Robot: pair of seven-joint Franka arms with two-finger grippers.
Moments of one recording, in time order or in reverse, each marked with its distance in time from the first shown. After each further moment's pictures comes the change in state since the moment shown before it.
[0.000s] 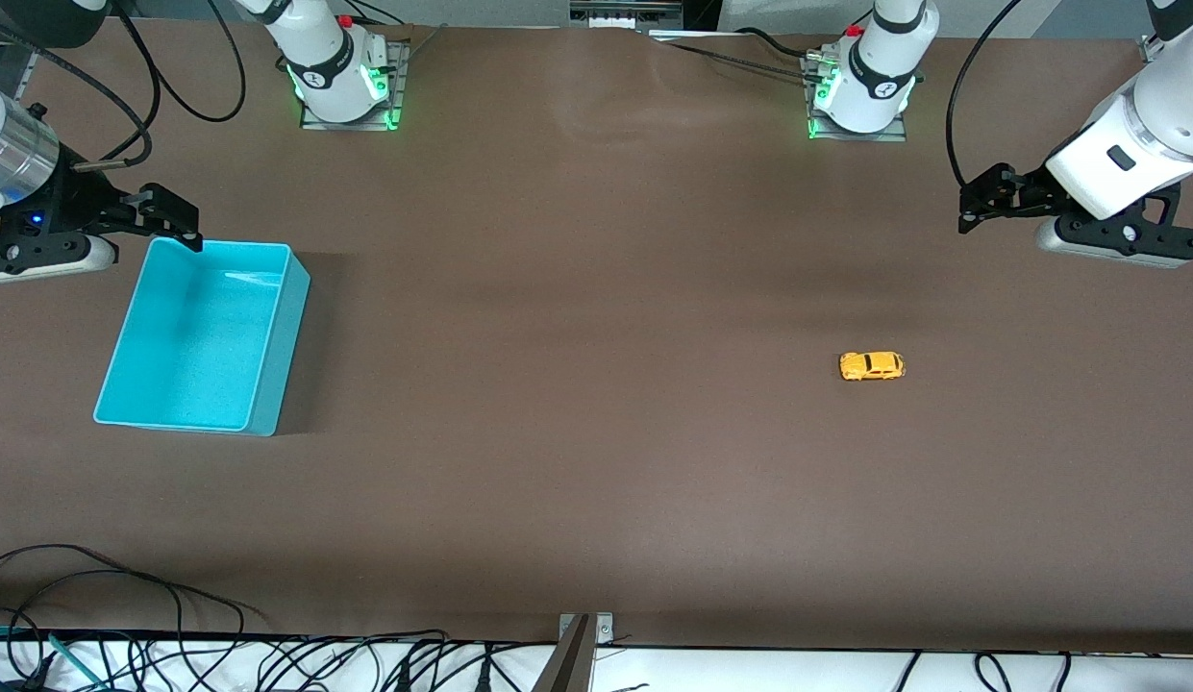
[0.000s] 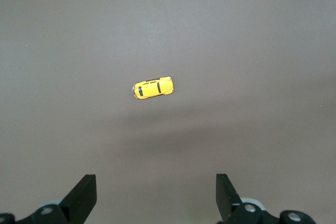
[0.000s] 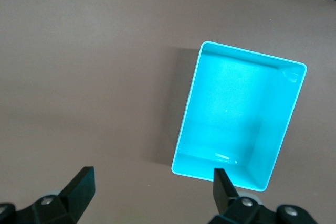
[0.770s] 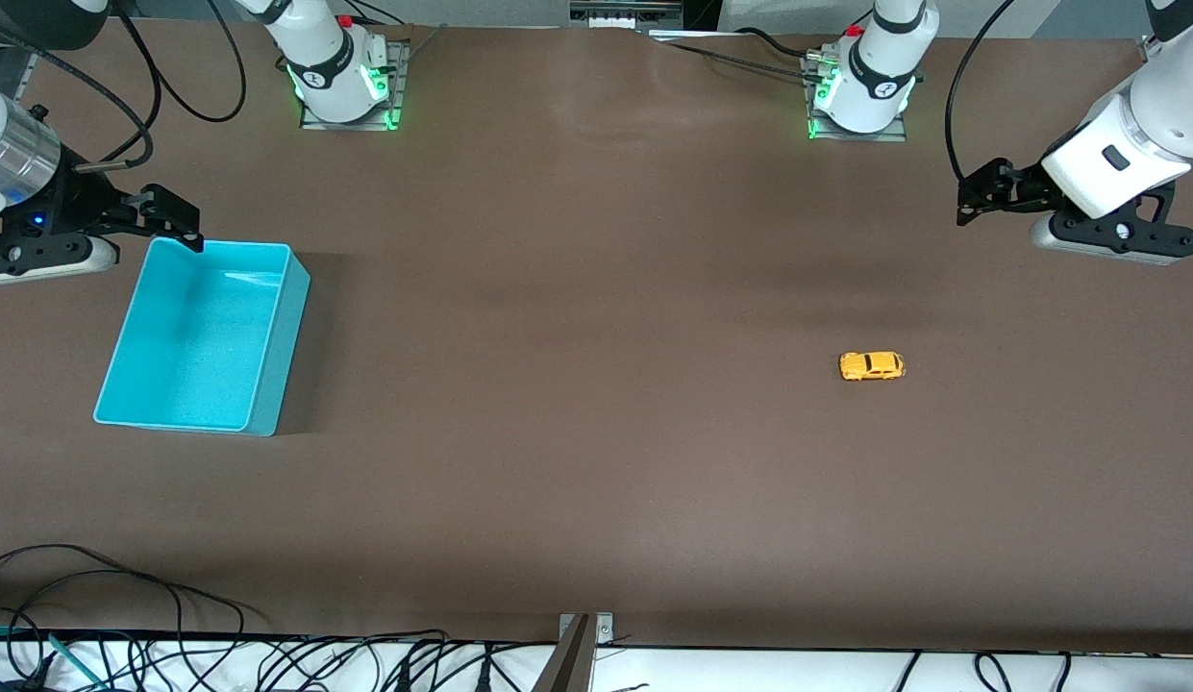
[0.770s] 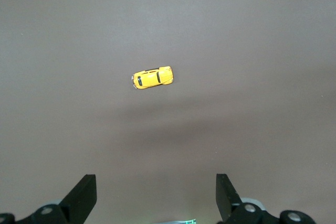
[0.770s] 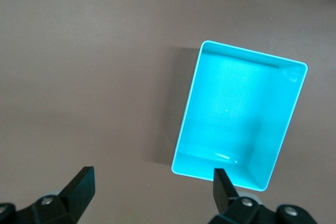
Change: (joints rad) left arm 0.000 0.000 0.000 0.001 0.003 -0.041 0.000; right arm 0.000 0.002 0.000 -0.002 0.000 0.000 0.000
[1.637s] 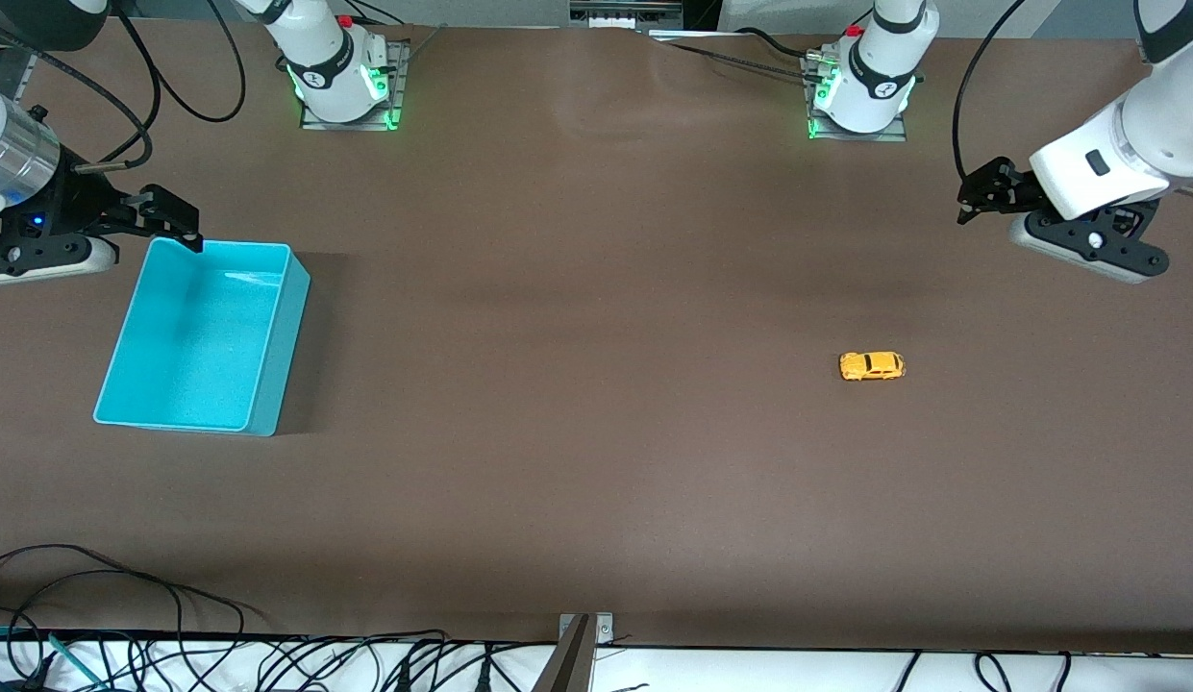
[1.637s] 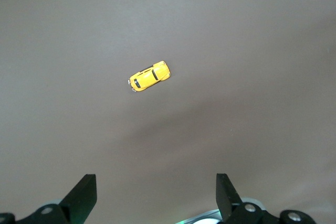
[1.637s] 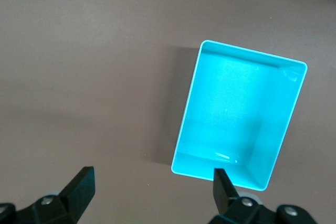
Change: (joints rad) left arm 0.016 0.039 -0.001 -0.005 0.018 -0.002 0.323; right arm -0.001 0.000 -0.001 -0.001 0.000 0.000 0.000
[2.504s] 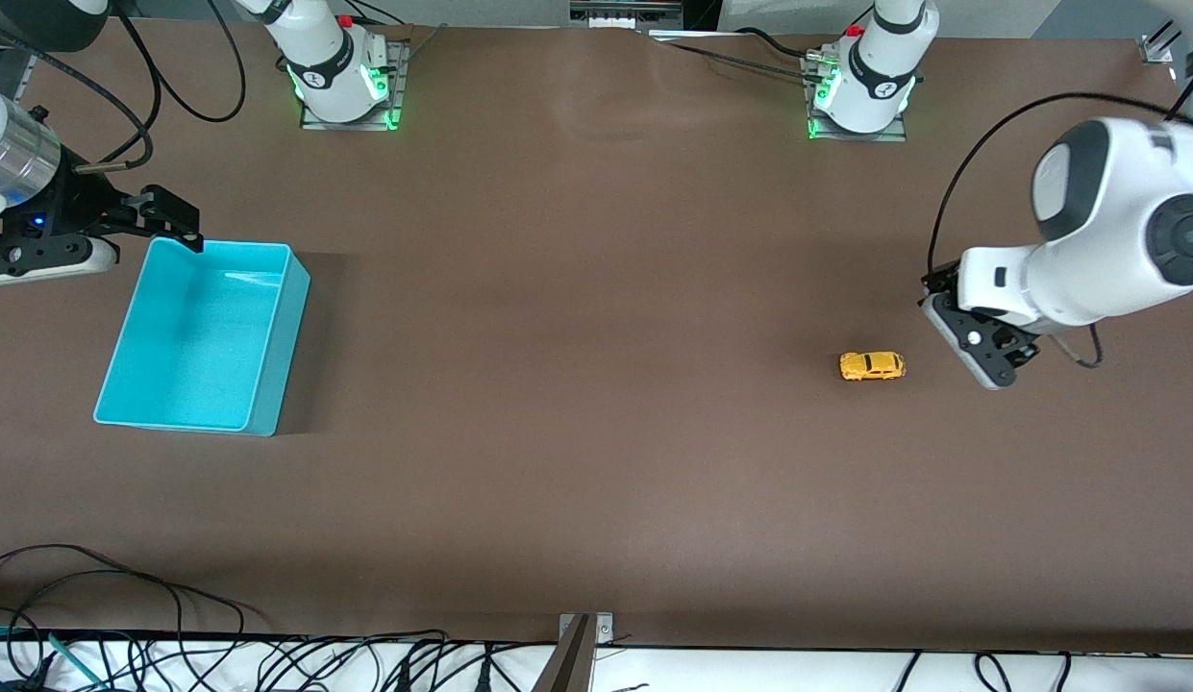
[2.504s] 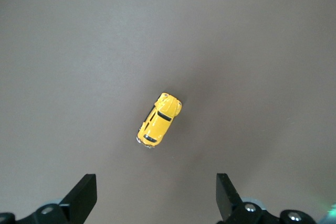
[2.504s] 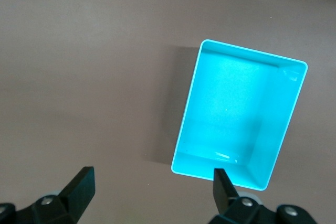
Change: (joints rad) left arm 0.010 0.210 -0.001 -0.171 0.036 0.418 0.556; right arm 0.000 0.000 0.000 -0.002 0.000 0.000 0.000
